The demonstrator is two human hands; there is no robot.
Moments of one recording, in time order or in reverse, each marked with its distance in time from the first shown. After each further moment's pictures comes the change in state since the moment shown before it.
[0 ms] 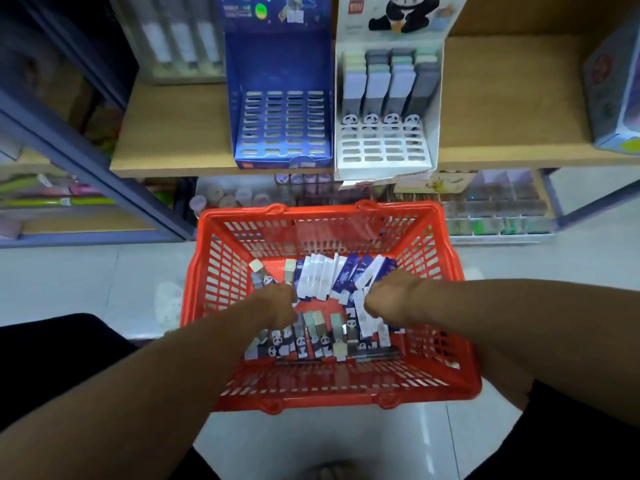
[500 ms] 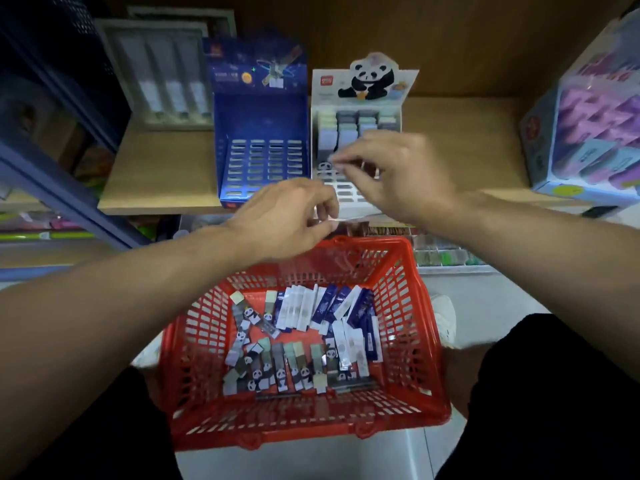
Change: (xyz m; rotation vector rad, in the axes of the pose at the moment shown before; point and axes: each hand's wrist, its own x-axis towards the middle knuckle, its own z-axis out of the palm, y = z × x) left_hand -0.103 0.064 -0.185 -0.030 0.830 0.531; right_hand -0.125 0.073 -0.144 0.268 1.535 0.025
